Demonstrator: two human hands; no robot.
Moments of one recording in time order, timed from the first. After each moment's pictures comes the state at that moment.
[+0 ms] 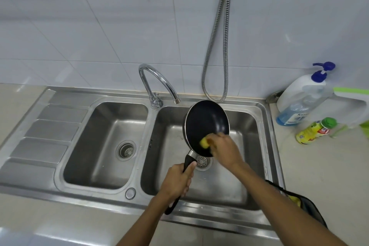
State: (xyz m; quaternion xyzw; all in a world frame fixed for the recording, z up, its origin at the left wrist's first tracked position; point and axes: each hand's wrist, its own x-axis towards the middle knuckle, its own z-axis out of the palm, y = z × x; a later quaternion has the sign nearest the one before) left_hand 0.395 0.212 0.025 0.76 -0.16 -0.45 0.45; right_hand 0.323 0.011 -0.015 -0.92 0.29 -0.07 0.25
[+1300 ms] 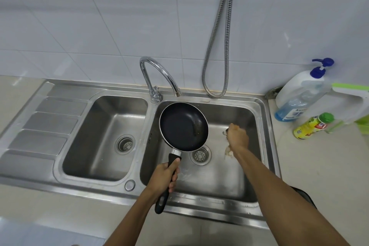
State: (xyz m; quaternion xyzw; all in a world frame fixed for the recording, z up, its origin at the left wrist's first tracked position) left_hand 0.409 0.247 0.019 0.73 -0.06 -0.48 0.48; right_hand 0.324 -0.029 -0.021 -0.61 0.61 -0.07 0.51
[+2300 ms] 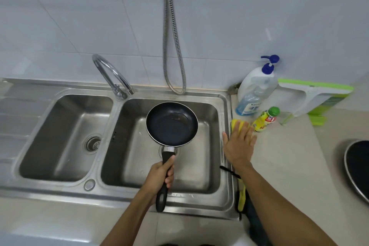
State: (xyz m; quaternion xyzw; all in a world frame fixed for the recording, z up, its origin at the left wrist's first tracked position) left_hand 0.315 0.160 0.016 0.66 0.01 -0.51 0.55; right_hand 0.181 -0.094 -0.063 -0.84 0.54 -0.01 0.06
